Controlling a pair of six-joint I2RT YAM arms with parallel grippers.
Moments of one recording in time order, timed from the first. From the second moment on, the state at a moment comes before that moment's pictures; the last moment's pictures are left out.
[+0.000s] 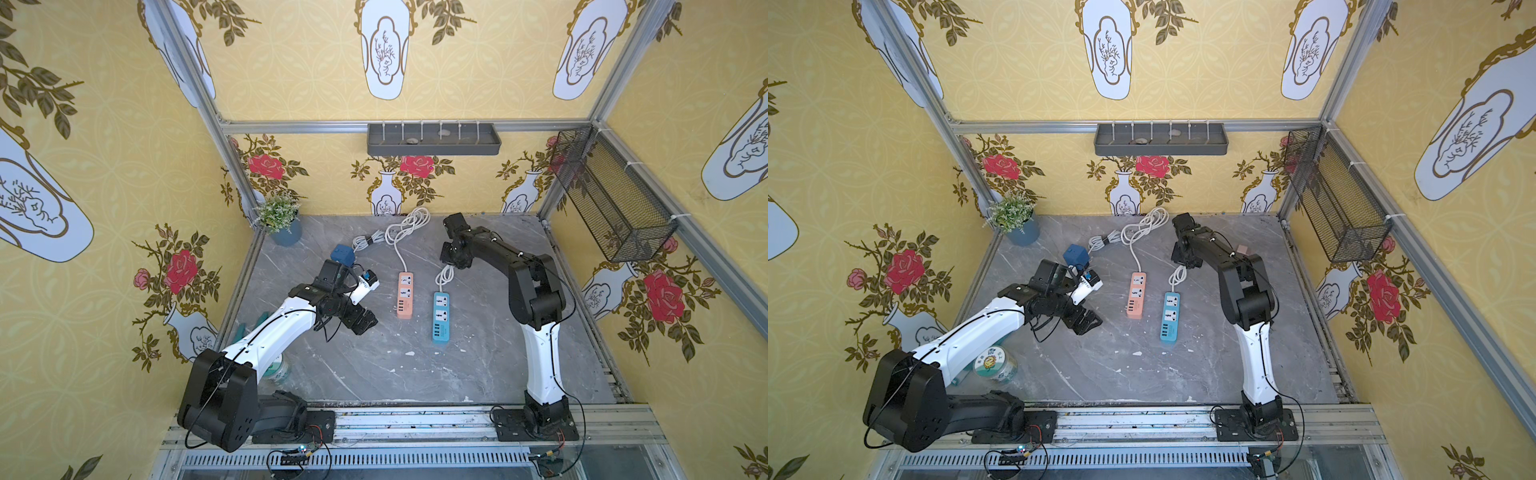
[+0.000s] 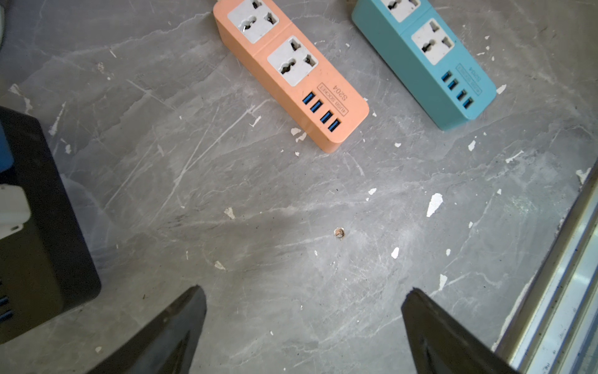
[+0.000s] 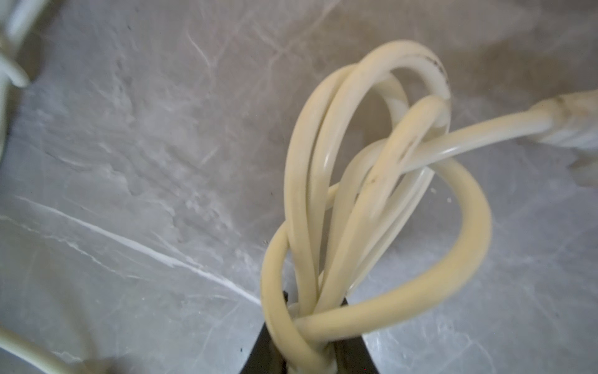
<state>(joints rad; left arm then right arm) -0.42 1.33 0.87 -0.61 0.35 0.35 0.41 2.23 1.77 -0.67 0.09 0.55</state>
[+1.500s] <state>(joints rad) -0.42 1.30 0.88 -0.61 0.34 0.35 0.31 2.52 2.36 -0.85 -0.07 0.39</state>
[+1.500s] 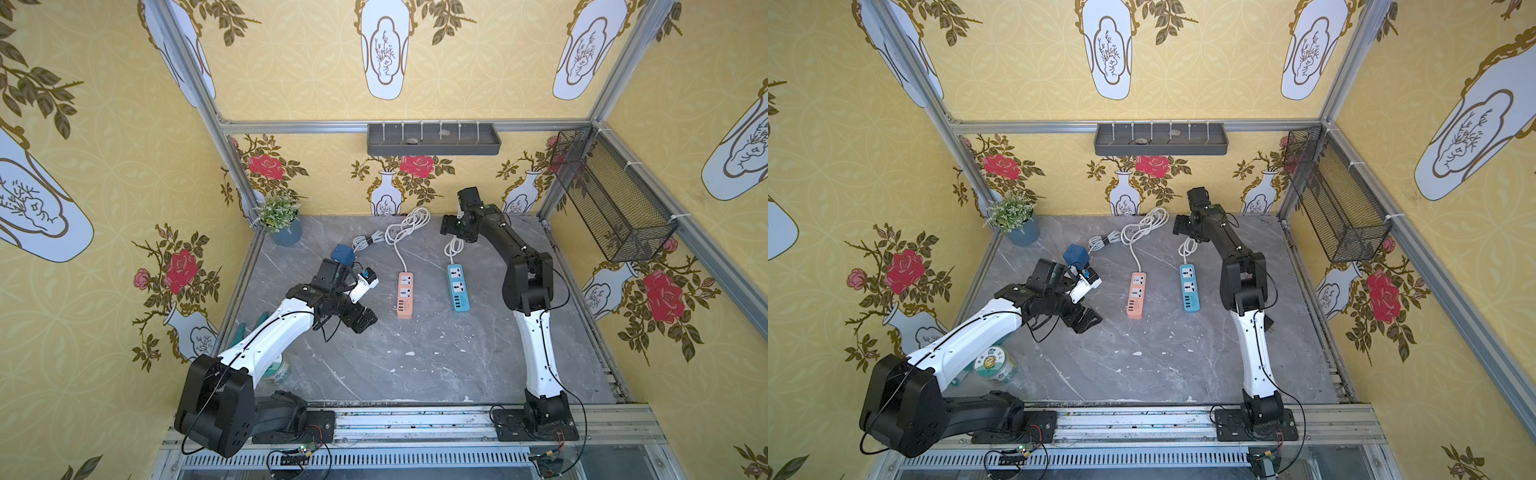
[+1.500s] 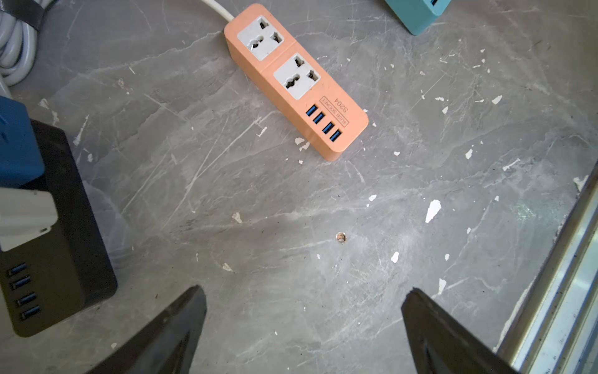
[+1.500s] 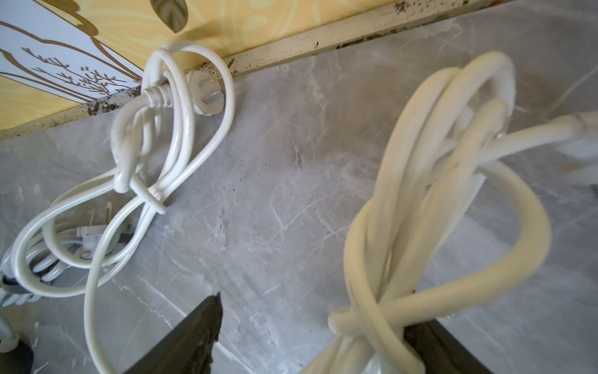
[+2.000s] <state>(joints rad) -0.41 1.30 0.88 -0.61 0.34 0.35 0.27 2.41 2.03 -0.76 -0.17 0.39</state>
